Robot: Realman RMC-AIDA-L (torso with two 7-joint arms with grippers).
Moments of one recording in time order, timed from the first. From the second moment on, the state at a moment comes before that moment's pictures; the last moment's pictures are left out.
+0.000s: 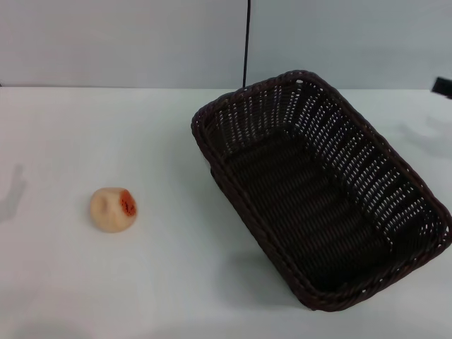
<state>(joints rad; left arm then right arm) -0.15 -2.06 -0.65 -0.01 2.14 1.56 -0.52 0.33 2.06 -0.69 -1.02 -1.90 -1.33 2.02</state>
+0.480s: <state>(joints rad) -0.13 -2.06 -0.65 -0.01 2.14 1.56 -0.52 0.61 2.01 -0.70 -1.28 -2.44 -1.71 2.51</state>
